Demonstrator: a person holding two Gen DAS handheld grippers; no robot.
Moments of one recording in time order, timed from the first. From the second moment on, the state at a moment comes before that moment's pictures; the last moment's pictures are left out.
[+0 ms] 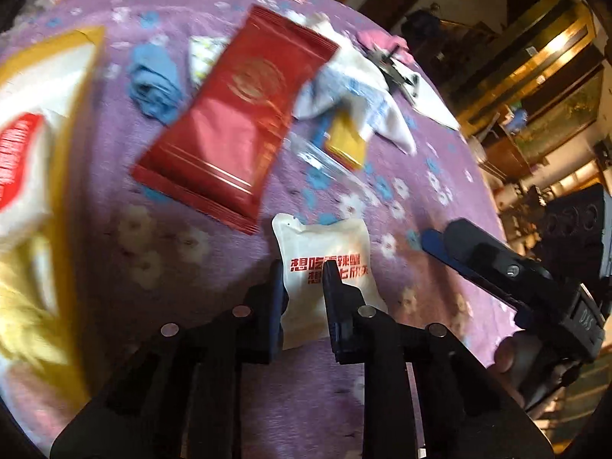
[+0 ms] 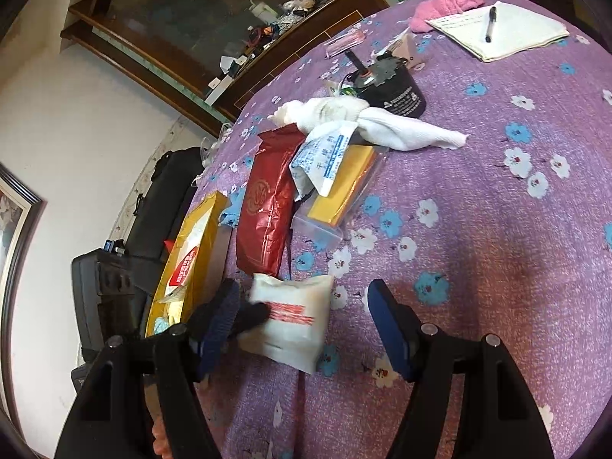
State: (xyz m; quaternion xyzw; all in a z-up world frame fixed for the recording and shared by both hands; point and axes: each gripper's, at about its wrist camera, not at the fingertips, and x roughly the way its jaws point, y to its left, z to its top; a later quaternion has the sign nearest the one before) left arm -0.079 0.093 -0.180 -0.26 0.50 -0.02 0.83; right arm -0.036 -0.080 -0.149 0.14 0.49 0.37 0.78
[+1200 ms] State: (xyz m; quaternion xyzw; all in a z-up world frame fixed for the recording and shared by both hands) left arm -0.171 0.157 -0.136 -0.39 0.39 -0.03 0.84; right arm 0.023 0.050 -0.163 0.05 0.53 0.36 0.77
